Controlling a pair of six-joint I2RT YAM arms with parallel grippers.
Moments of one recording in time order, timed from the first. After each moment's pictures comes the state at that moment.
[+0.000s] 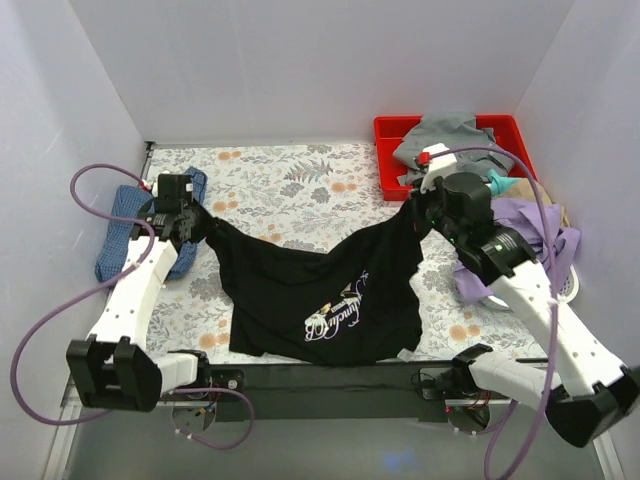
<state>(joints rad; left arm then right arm) -0.07 1.18 1.11 -0.73 -0.10 -0.75 0.53 0.99 1.15 -0.52 0.12 0.02</state>
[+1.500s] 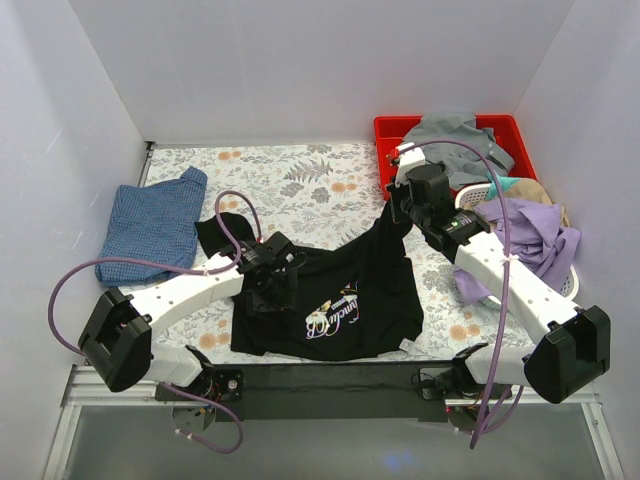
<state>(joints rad) -0.76 1.34 0.93 -0.88 0.04 -0.79 0.53 1.27 1.10 -0.32 0.18 0.02</state>
